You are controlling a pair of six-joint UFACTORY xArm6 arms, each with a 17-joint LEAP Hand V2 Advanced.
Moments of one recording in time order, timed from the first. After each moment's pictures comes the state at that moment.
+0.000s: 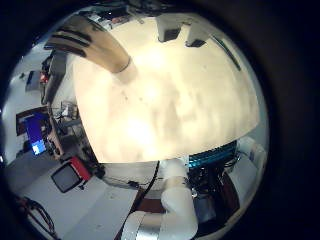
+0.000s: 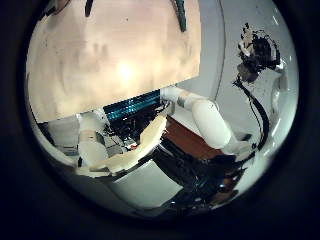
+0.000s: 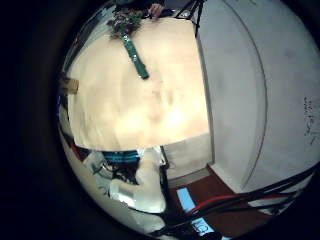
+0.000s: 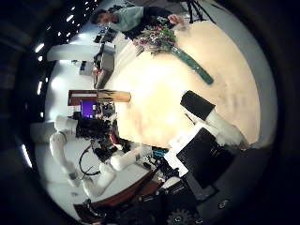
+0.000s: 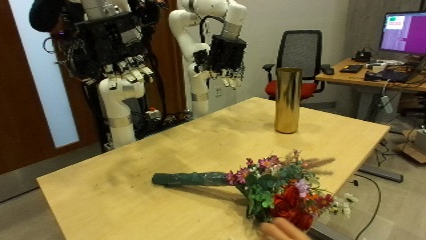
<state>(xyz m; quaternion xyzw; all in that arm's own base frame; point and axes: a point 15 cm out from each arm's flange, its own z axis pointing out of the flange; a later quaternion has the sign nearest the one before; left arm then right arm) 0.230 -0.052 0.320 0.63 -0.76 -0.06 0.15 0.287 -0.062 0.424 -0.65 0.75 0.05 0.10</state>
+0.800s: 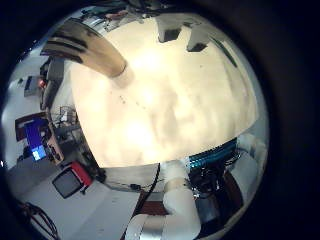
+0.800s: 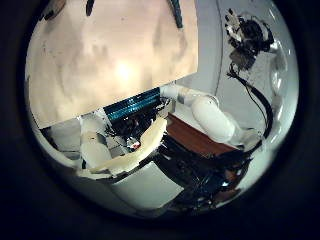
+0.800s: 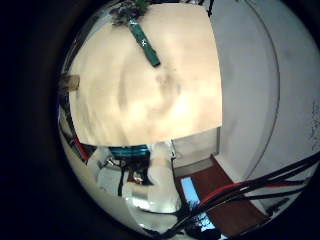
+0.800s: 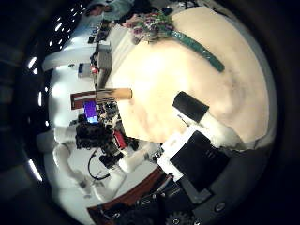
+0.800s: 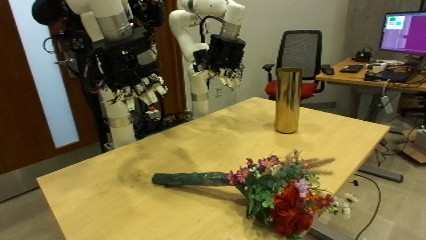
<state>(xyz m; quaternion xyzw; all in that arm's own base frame) 0.236 -0.065 0.321 0.59 -0.79 -0.04 0.15 0.351 -0.044 0.354 -0.60 0.78 0.16 0.06</state>
